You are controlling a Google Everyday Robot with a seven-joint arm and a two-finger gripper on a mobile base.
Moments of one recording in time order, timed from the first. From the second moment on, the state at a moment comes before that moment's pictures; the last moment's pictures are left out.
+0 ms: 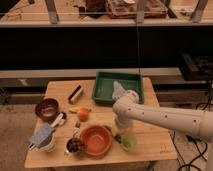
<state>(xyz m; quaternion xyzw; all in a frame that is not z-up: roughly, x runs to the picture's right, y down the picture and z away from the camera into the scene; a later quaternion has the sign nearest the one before) 0.099 0.226 0.815 -0.20 -0.27 -0.77 0.54</state>
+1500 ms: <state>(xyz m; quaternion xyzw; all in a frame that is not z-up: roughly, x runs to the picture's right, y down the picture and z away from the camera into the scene) 0.101 0.215 0.814 -0.18 -0.27 -0.77 0.55</state>
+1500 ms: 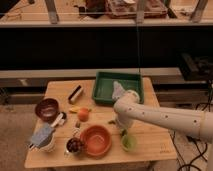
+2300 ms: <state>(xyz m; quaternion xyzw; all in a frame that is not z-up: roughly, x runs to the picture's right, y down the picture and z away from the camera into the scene) 0.100 0.068 0.723 -0.09 -0.26 -0.78 0.57</state>
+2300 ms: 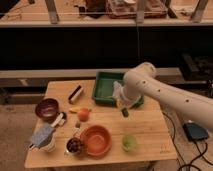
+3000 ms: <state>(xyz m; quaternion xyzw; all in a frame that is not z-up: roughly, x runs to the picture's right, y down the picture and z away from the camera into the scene) 0.118 0.033 0.690 -0.11 -0.27 -0.76 0.58</state>
